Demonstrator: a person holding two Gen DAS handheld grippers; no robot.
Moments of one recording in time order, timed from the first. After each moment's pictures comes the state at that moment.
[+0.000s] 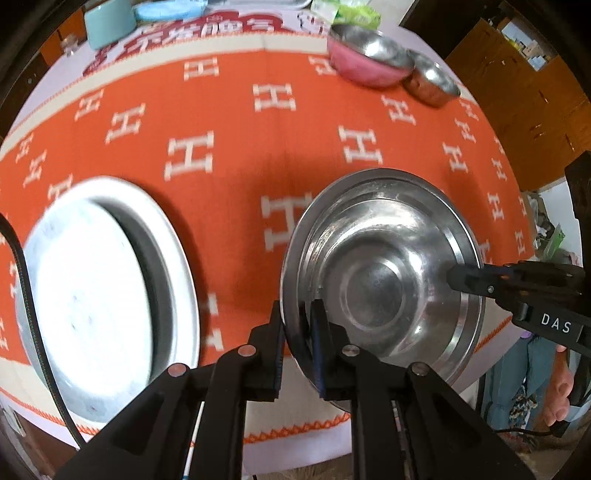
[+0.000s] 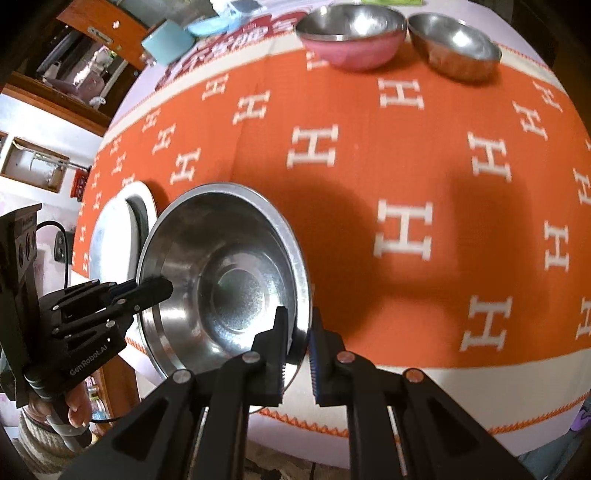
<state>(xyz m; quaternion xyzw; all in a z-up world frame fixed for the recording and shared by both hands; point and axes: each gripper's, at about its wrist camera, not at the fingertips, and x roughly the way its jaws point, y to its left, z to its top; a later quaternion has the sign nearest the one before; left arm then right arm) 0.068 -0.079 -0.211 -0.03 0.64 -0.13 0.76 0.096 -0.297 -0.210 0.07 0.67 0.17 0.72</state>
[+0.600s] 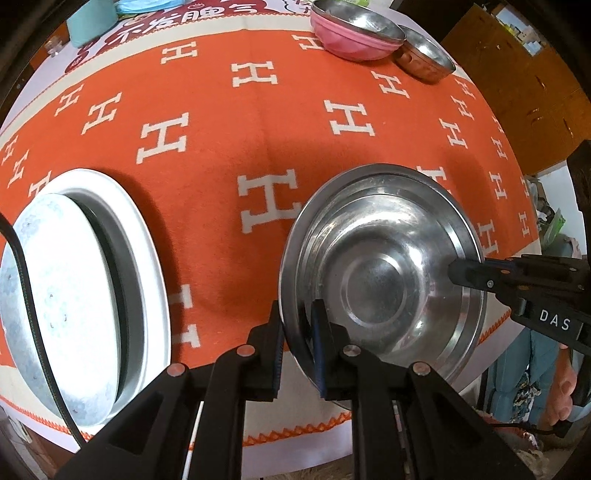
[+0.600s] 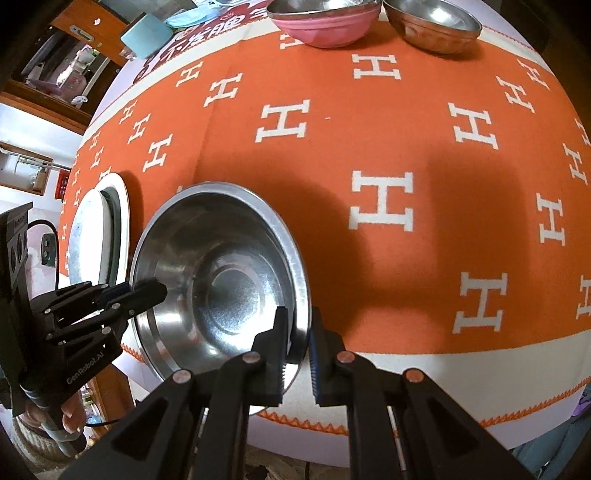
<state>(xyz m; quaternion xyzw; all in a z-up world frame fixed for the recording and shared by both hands) 0.066 -0.096 -0.227 -0.01 0.65 -0.14 0.74 0.089 -0.308 -0.227 0.06 0.68 0.14 0.71</state>
